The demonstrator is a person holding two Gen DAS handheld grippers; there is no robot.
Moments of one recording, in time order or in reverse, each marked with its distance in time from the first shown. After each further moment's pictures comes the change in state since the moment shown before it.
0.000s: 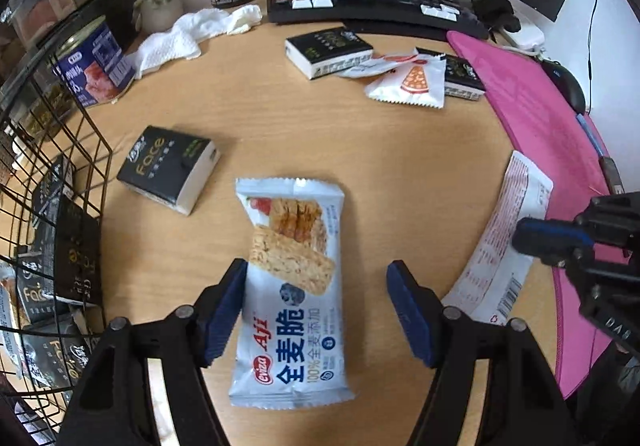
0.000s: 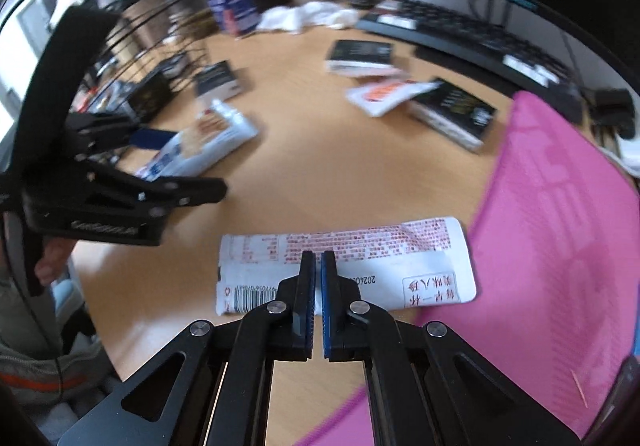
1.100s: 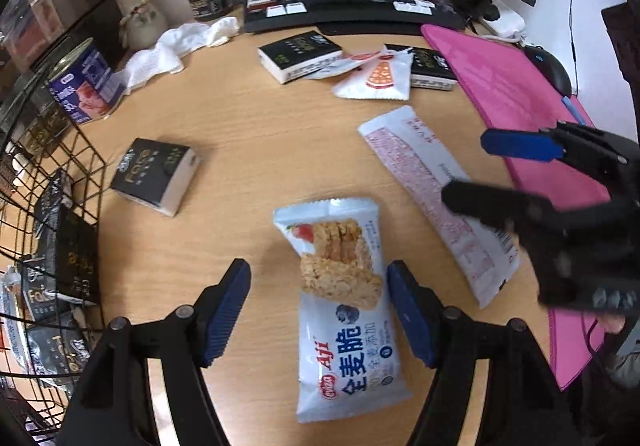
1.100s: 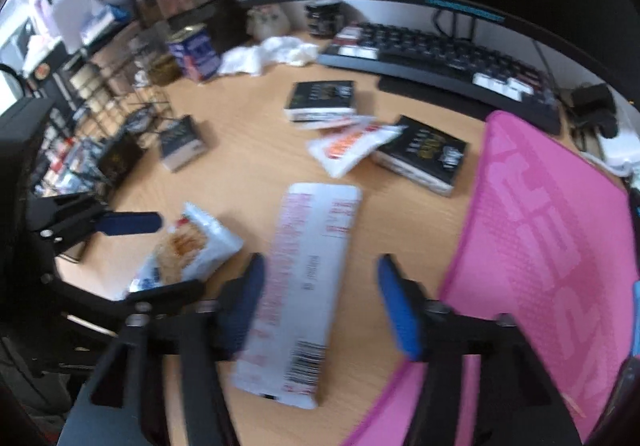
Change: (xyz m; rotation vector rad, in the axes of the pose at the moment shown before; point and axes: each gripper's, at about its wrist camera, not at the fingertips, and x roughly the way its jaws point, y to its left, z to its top) left arm -0.007 -0.016 -0.005 0.050 -0.004 0.003; right arm 0.003 -0.007 0.031 0.090 -0.090 -0.020
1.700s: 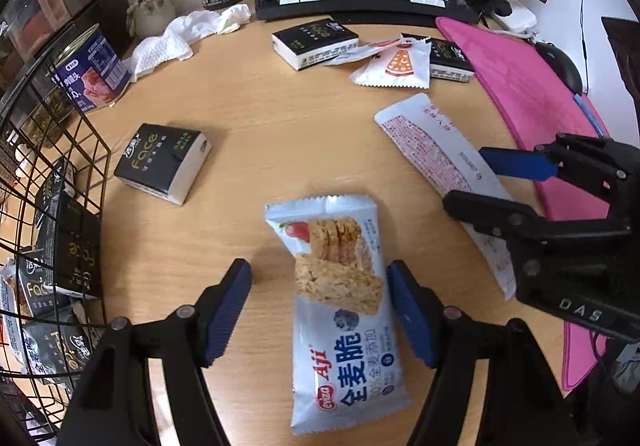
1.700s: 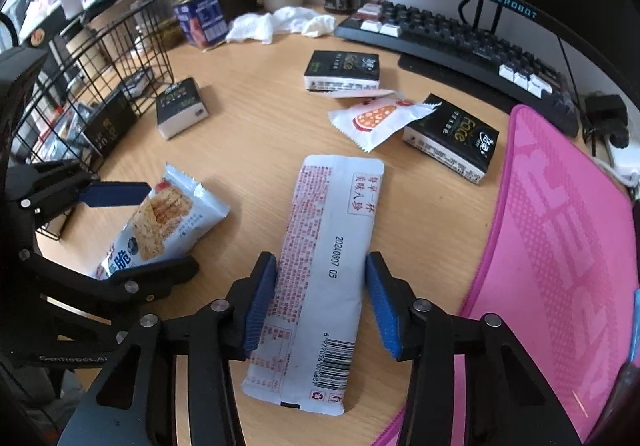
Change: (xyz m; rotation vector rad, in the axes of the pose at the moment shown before) left arm 0.009 0.006 -0.003 -0.009 0.015 0.015; right arm 0.024 0.013 -0.008 -0.053 0.074 -0.064
